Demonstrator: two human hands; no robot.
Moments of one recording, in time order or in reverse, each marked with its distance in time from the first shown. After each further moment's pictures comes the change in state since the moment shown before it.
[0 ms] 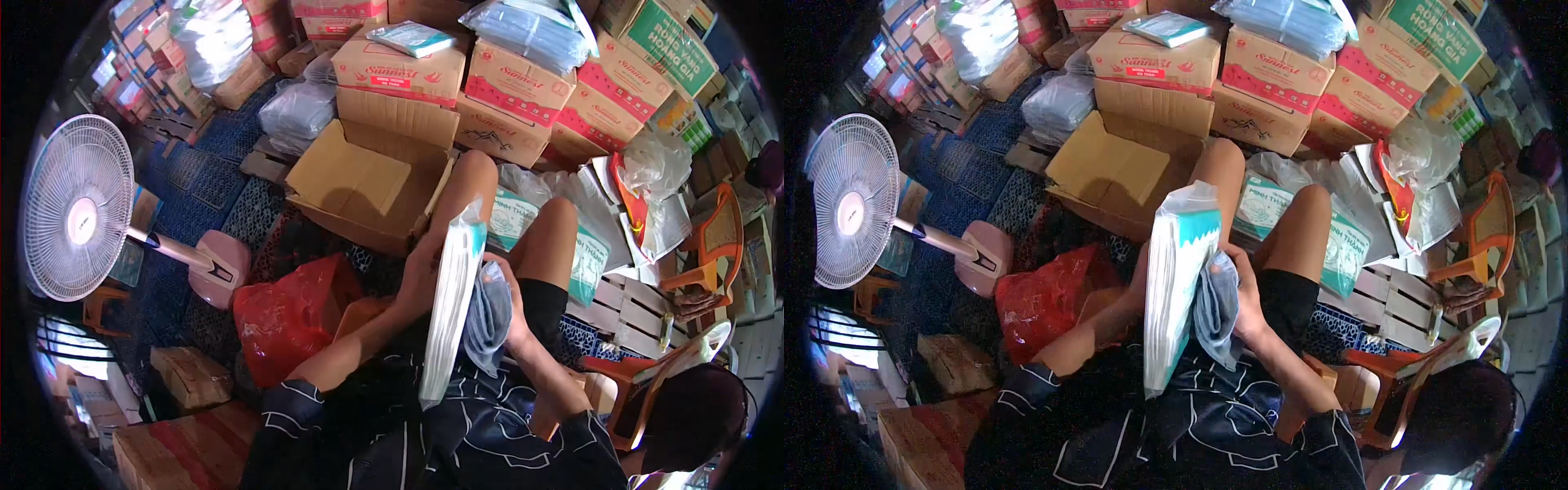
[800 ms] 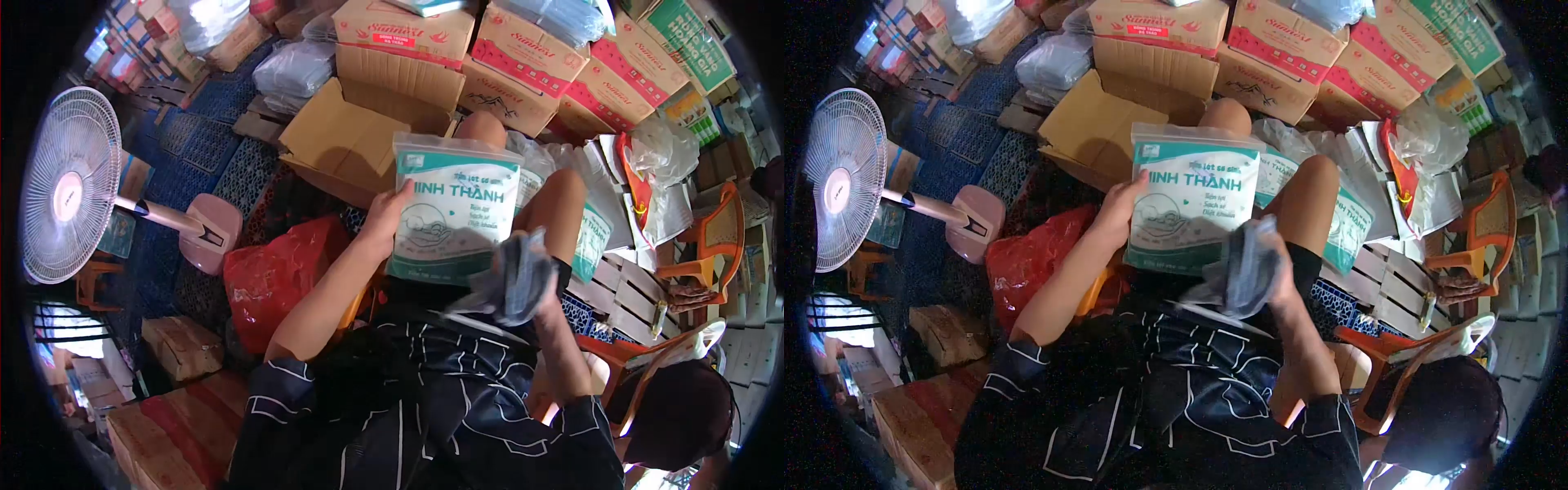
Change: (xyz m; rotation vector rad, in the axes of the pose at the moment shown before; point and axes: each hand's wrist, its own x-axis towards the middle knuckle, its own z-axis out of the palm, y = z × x) left_hand 0.022 0.015 -0.045 -0.375 0.159 -0.215; right_hand -0.003 0.032 -0.089 0.227 -0.037 0.127
